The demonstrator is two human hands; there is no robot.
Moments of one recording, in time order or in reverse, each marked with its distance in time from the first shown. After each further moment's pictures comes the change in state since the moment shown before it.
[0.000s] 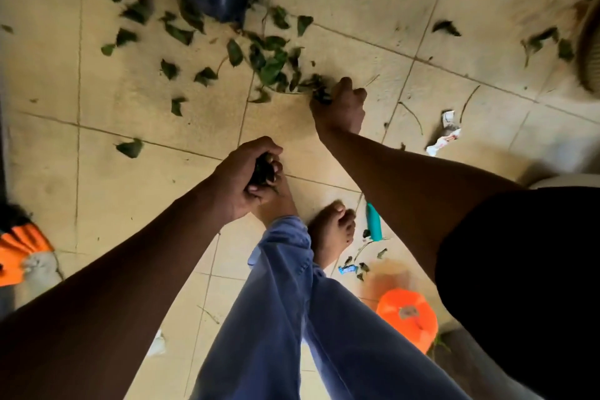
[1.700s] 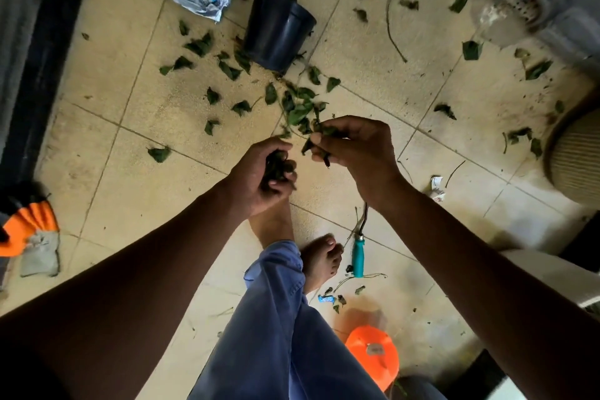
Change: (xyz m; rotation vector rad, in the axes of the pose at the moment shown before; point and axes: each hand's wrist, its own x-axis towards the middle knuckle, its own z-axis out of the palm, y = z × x) left_hand -0.047 0.047 0.024 -0.300 -0.010 0.086; right_hand -0.067 -0.090 -0.146 0.772 -0.588 -0.092
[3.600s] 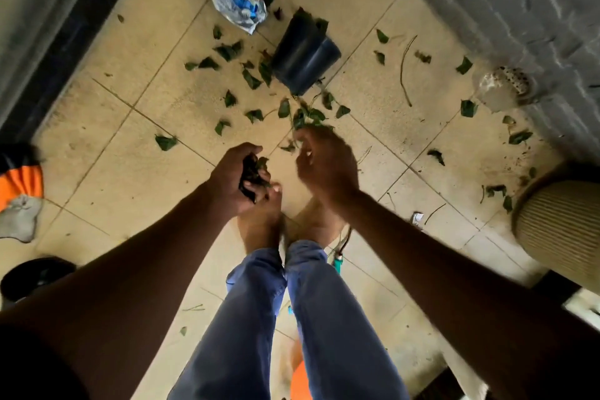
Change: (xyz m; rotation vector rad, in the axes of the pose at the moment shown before) left_hand 0.000 0.018 -0.036 -0.315 0.057 0.062; right_hand 0.033 0.006 0.047 -1.175 -0.077 -0.490
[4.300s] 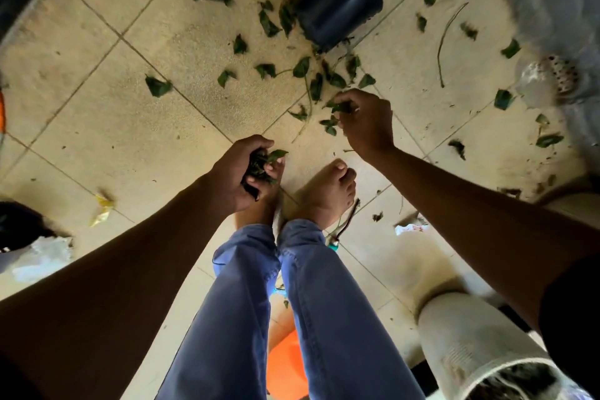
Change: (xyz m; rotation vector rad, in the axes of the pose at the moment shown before) left_hand 0.053 -0.046 -0.057 -0.091 -0.282 -0.191; right_hand 0.047 0.097 0.043 0.086 0.014 0.039
